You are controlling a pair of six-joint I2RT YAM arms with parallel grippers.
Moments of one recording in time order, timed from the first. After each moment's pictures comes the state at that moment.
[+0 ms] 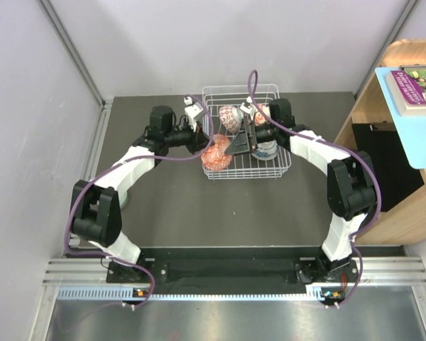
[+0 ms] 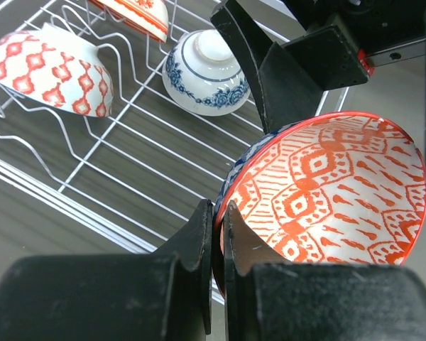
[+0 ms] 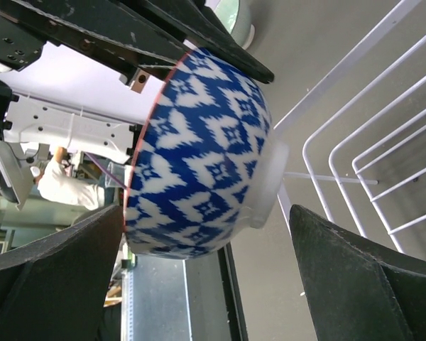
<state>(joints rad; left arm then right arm) -0.32 1.59 1.17 -0.01 0.77 0.12 0.38 1.84 1.35 -0.07 -1.20 0.48</state>
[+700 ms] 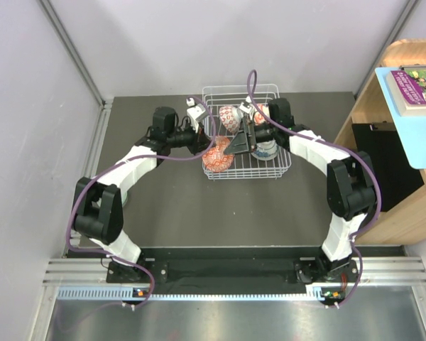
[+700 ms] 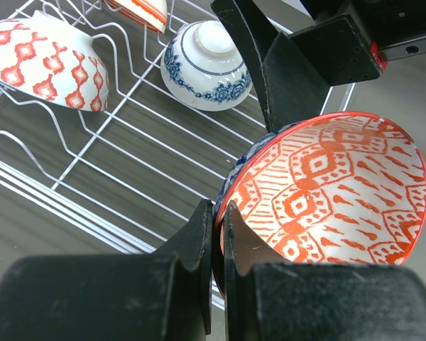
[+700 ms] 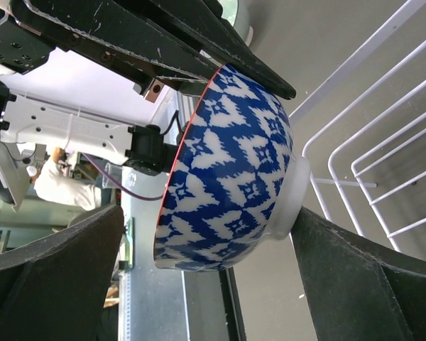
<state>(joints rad) -0.33 1.62 1.17 0.00 0.76 0.12 0.39 1.84 1.36 -0.07 -1.19 0.48</state>
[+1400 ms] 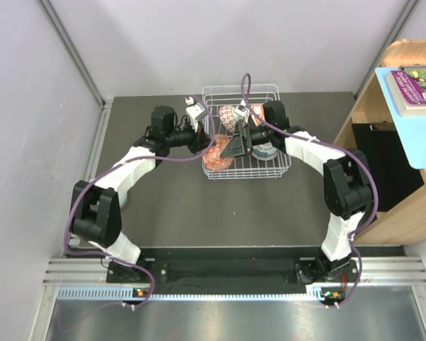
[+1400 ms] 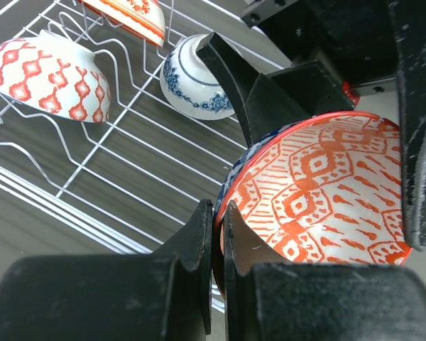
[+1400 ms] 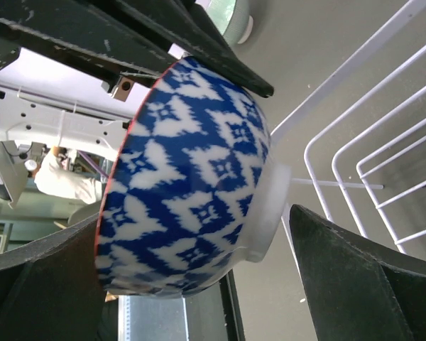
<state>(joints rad) -0.34 1.59 1.17 0.00 0.76 0.12 0.42 1.86 1.36 -0.07 -1.18 0.47</state>
